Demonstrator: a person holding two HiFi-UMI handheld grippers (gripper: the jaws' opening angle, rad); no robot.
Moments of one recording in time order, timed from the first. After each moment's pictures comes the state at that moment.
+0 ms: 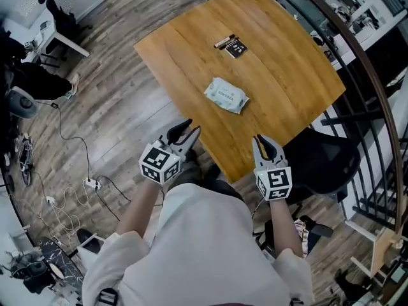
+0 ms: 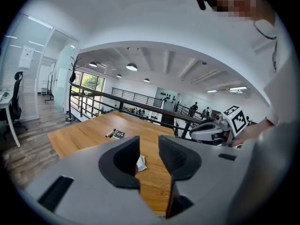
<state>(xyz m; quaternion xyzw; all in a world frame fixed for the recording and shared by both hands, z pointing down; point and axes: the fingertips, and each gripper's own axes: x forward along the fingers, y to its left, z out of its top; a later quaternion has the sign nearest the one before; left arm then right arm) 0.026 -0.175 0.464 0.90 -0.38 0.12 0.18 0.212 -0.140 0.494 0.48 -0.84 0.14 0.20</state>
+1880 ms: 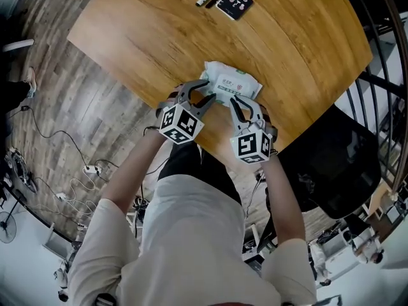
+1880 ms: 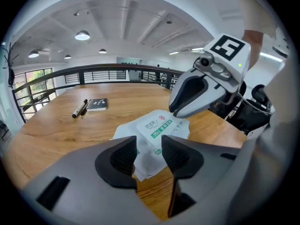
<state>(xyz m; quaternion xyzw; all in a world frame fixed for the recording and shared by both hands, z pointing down) 0.084 -0.356 0.763 0.93 -0.13 0.32 0.08 0.128 -0.325 0.738 0.39 -0.80 0.10 0.44</state>
